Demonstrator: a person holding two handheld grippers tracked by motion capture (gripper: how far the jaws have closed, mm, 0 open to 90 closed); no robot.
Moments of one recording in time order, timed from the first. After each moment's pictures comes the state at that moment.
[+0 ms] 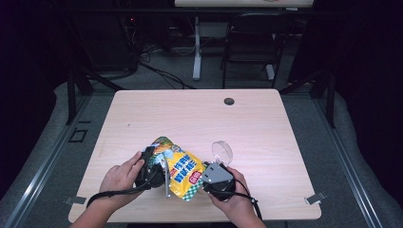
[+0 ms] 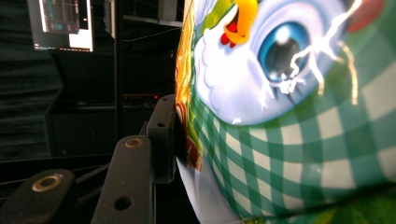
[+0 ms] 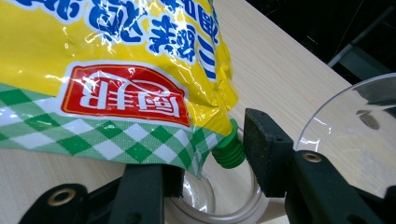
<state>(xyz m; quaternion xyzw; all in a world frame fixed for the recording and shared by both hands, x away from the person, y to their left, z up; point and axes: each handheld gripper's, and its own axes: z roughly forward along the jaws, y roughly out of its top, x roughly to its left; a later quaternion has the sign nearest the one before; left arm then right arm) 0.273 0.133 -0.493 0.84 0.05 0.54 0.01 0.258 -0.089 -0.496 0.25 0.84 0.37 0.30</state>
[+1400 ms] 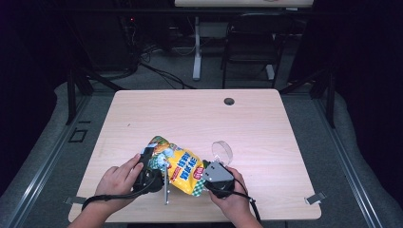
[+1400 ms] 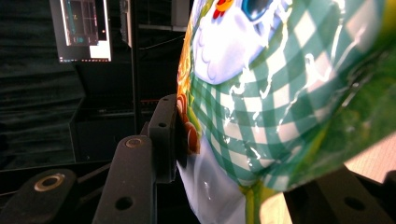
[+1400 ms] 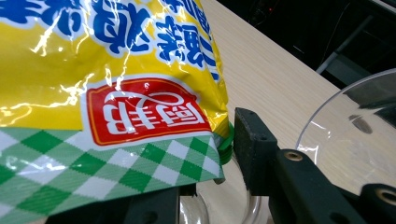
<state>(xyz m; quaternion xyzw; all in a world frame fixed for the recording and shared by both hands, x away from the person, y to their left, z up) 0.258 0.134 -0.485 0.82 0.02 0.57 0.00 0.265 -0.089 -0.510 0.26 0.82 0.40 0.32</state>
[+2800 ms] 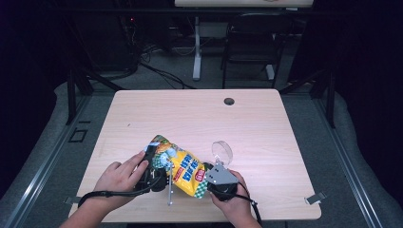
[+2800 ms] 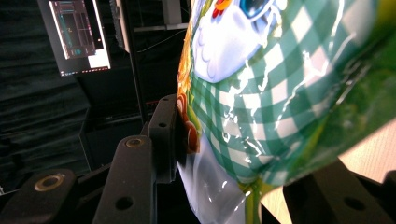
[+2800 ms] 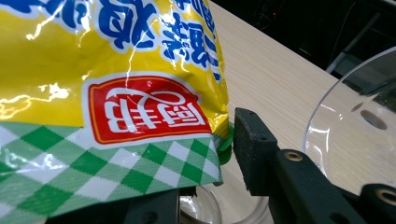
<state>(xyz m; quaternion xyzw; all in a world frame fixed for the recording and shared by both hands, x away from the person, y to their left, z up) 0.256 0.121 -0.467 0.84 -0.02 0.55 -0.05 0.261 -0.096 -0.517 0.27 0.81 0.43 0.30</state>
